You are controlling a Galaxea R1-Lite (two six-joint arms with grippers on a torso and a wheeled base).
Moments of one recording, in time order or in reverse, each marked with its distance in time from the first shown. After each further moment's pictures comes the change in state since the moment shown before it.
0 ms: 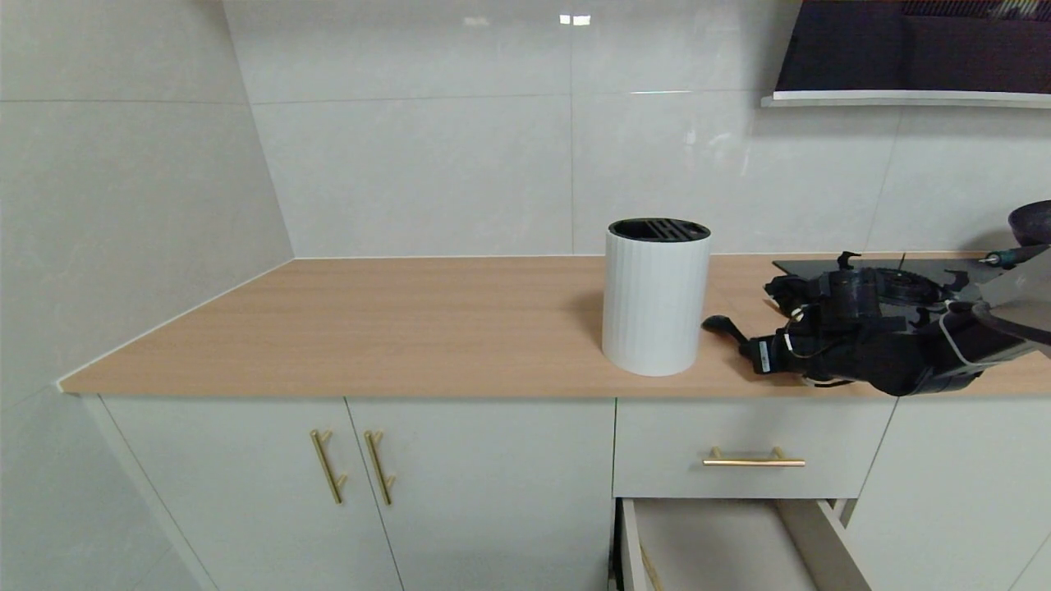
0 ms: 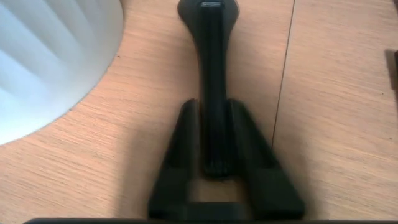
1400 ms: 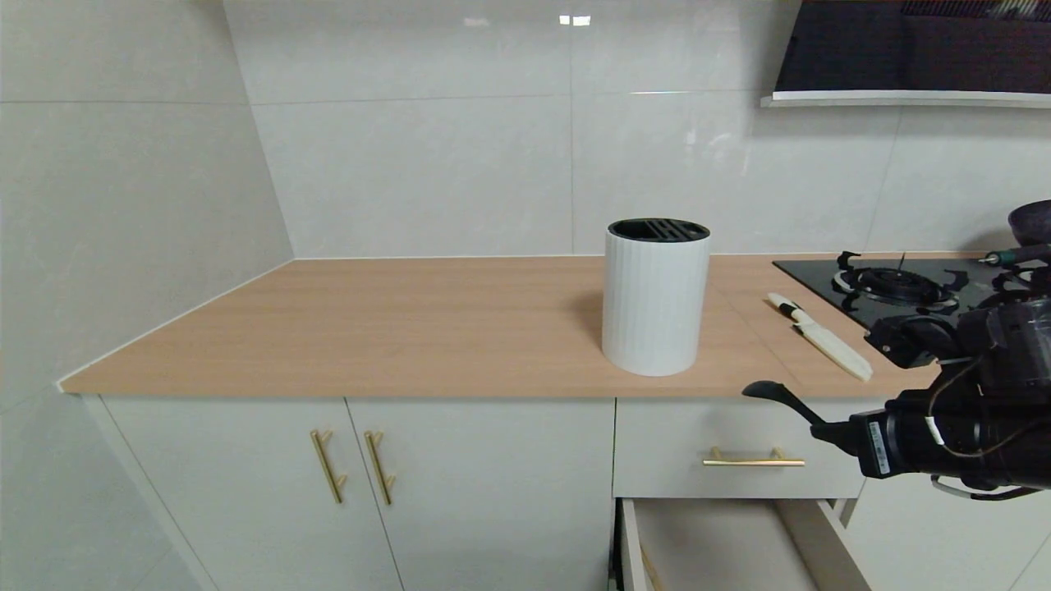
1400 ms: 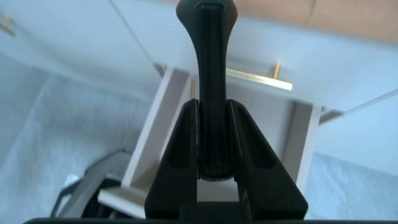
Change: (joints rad) left arm 0.000 0.000 0.000 0.000 0.000 0.000; right arm 0.102 -0.682 0.596 0.218 -0.010 0.086
